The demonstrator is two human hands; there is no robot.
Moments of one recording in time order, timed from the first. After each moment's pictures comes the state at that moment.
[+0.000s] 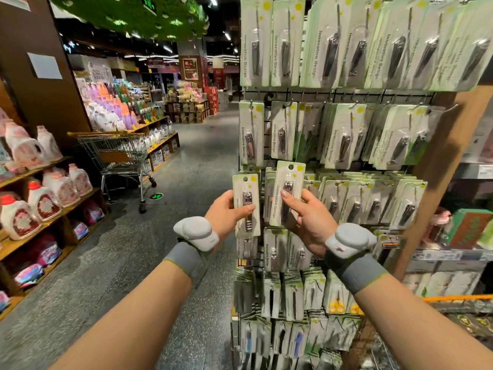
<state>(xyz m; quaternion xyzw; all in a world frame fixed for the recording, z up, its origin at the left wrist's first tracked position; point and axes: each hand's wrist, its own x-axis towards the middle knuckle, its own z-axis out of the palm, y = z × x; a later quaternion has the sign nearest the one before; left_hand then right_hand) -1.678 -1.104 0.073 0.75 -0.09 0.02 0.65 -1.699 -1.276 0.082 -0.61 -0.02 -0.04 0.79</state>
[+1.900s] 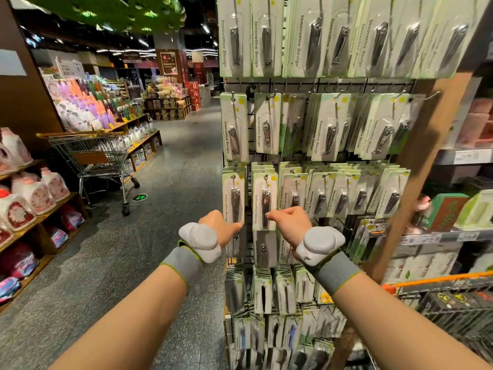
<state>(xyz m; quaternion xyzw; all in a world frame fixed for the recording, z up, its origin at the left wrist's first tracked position) -1.670 -1.113 0.059 0.96 0.02 -0.03 0.29 -1.686 -1.268 0.051 -0.78 0.13 -0.09 0.60</state>
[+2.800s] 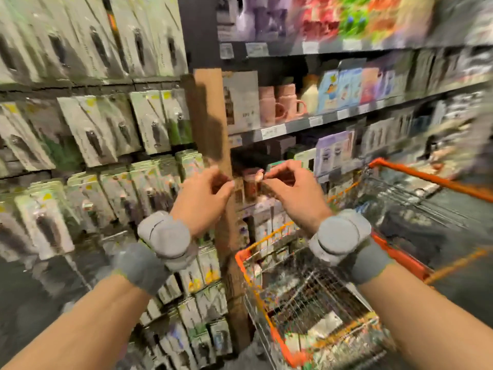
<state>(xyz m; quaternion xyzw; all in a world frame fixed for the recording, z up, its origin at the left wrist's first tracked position) -1.810 -1.431 0.110 0.83 -0.37 0.10 0.40 -1.897 -1.575 0.095 -0.77 0.11 -0.35 0.52</state>
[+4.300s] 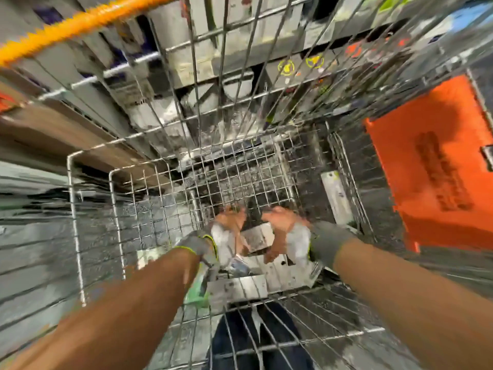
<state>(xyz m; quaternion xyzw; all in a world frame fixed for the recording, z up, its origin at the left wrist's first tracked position) -1.766 -1.765 -0.468 0.83 -0.29 -0.47 -0.05 -1.815 -1.900 -0.455 -0.87 0.07 0.45 0.19</state>
